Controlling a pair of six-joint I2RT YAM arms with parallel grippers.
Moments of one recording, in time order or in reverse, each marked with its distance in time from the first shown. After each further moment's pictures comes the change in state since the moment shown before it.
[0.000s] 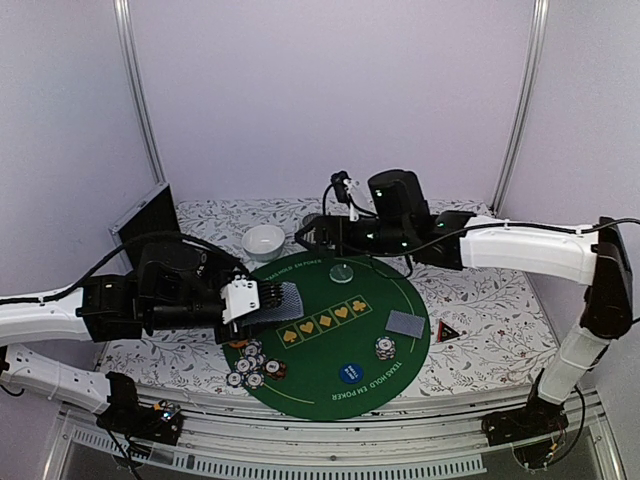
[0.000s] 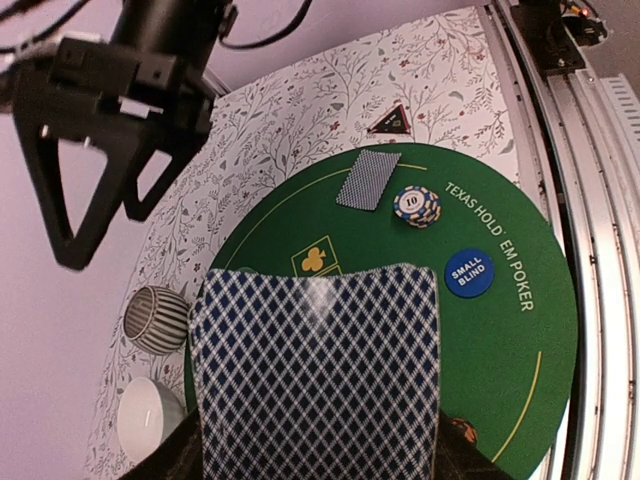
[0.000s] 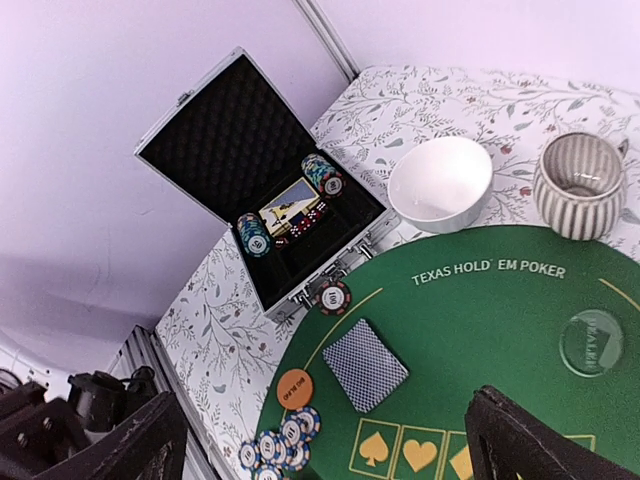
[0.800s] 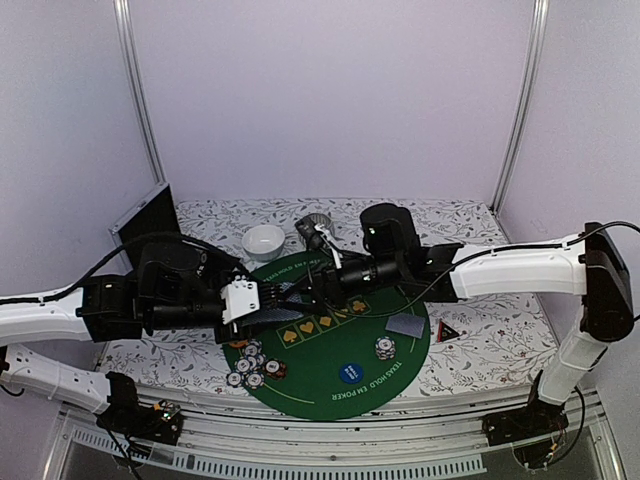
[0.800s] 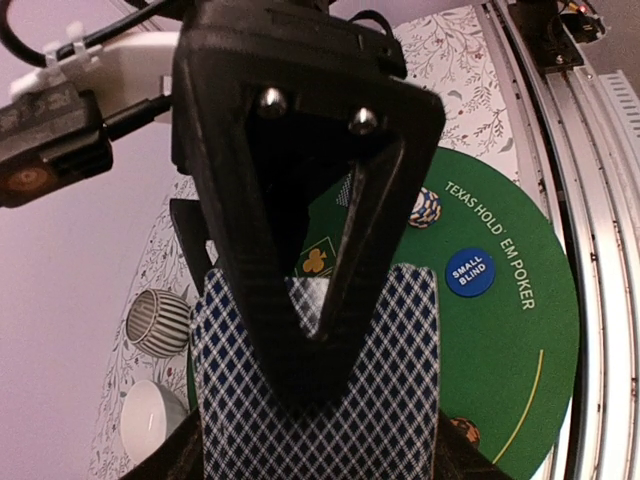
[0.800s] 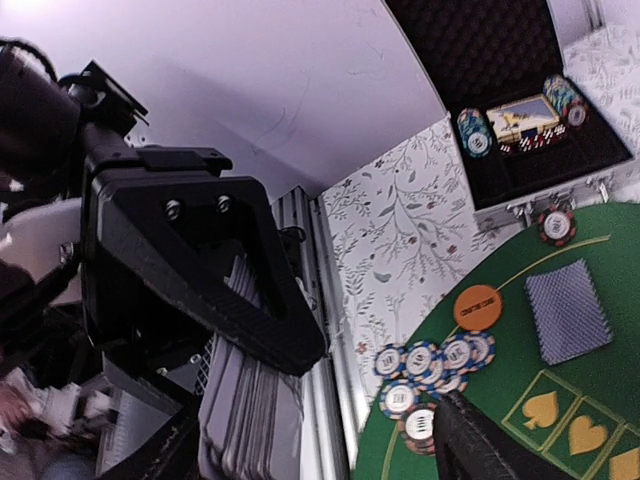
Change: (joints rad) left arm 0.000 0.000 0.000 0.002 0.003 0.014; right arm 0.093 -0.047 -0.209 0.243 -0.463 -0.131
